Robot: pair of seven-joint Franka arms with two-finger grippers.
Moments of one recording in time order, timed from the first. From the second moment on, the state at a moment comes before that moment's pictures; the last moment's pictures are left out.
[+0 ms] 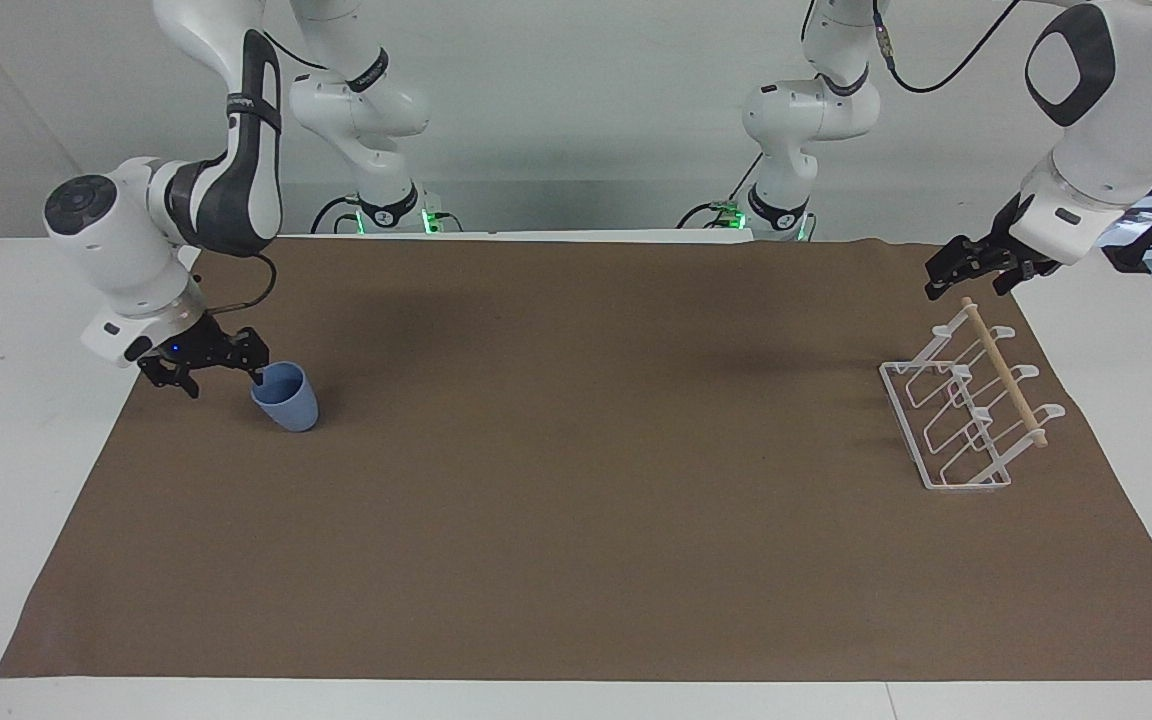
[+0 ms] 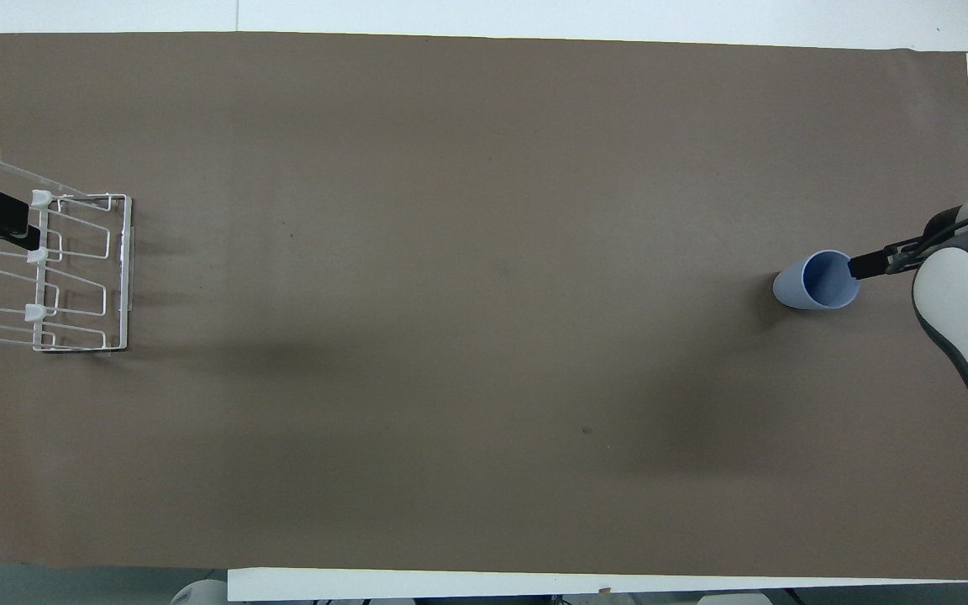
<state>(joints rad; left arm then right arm) -0.04 0.04 -0.01 -1.58 -0.02 1.48 -0.02 -0.08 0.09 -0.13 -2.06 0.00 2.13 -0.45</state>
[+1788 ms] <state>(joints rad) -0.04 0.04 -0.01 -1.58 -0.02 1.48 -0.02 -0.05 0.10 -0.13 -1.96 0.80 1.63 -0.56</state>
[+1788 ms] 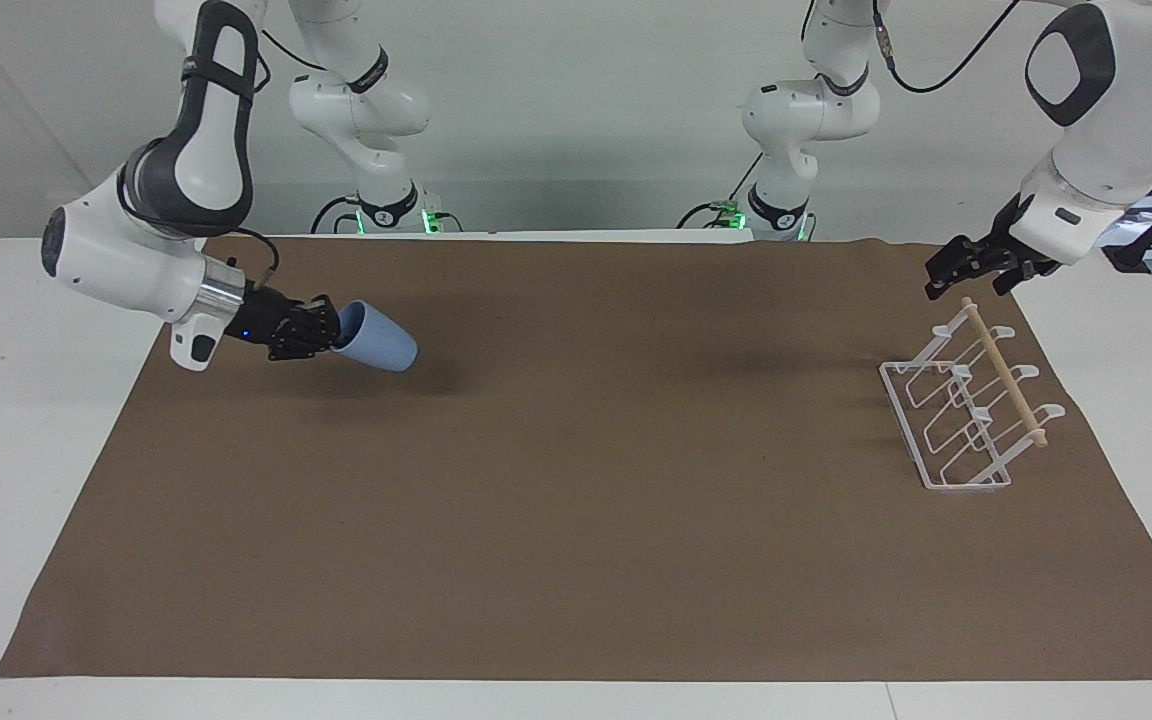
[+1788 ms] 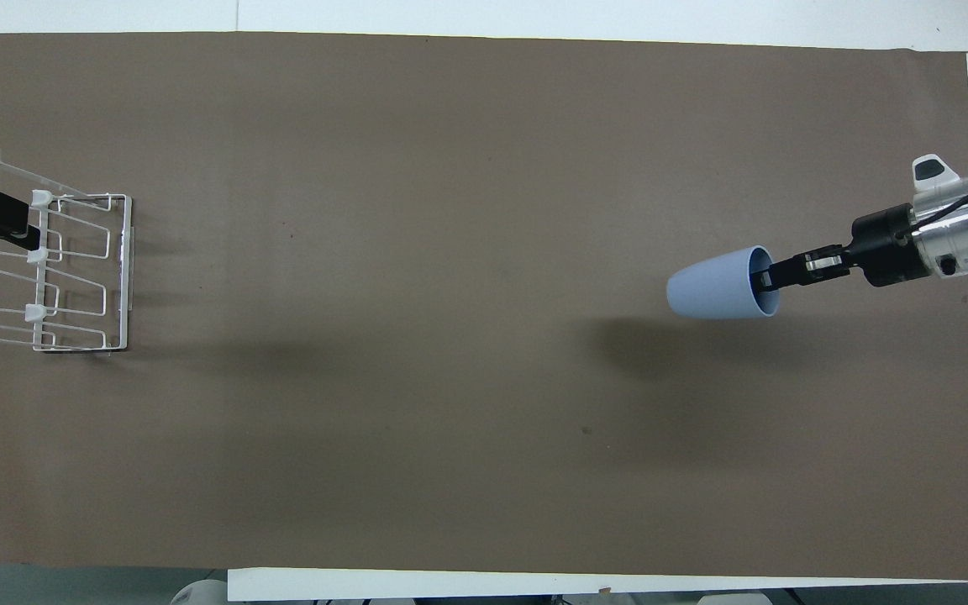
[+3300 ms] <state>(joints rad) -0.38 0.10 -0.04 -1.40 -0.31 1.55 -1.75 0.41 0.08 -0.13 -2.04 1.55 1.83 -0.08</state>
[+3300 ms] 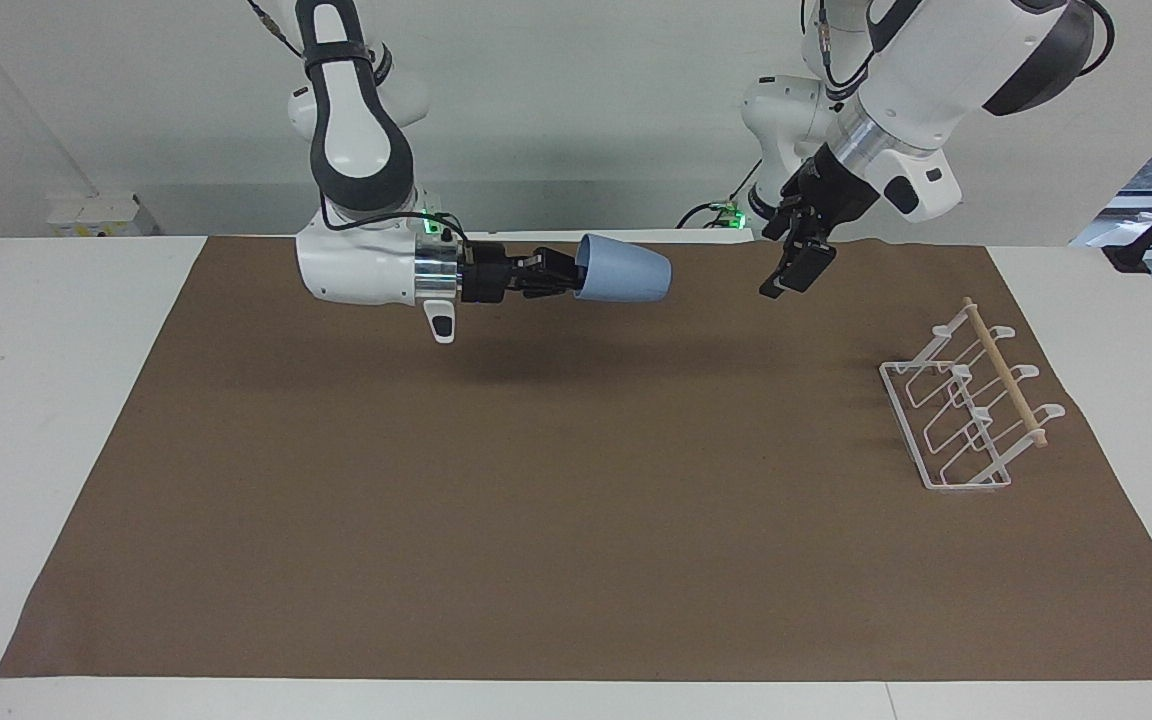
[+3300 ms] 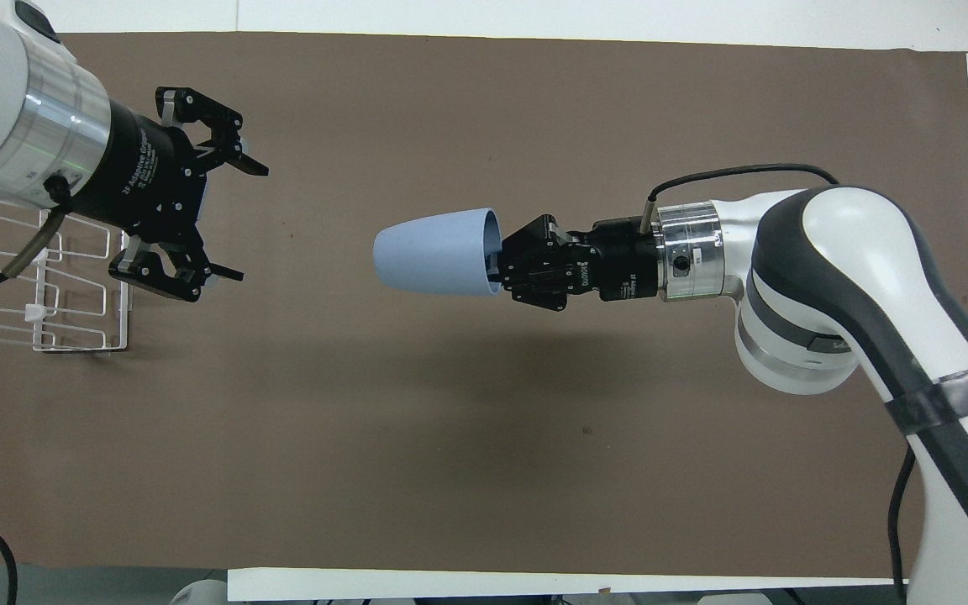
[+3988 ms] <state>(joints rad) -0.47 0.13 -0.04 -1.43 -0.32 1.67 -1.91 0.42 0.08 -0.13 -2.05 1.62 1.83 -0.07</state>
